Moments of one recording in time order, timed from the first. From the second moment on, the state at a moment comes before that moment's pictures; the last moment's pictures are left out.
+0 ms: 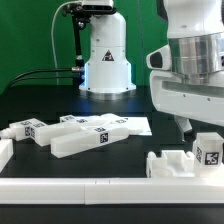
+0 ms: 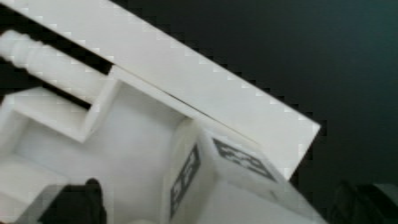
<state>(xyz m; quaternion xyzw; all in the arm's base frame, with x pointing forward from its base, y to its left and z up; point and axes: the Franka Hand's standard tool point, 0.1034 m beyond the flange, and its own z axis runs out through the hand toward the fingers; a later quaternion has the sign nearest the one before) 0.609 0.119 0.068 -0.89 0.45 0.01 0.08</state>
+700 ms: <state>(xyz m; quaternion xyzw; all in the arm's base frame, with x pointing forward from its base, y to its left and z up) 0.610 0.130 0.066 -0.99 0.13 -0.05 0.05</state>
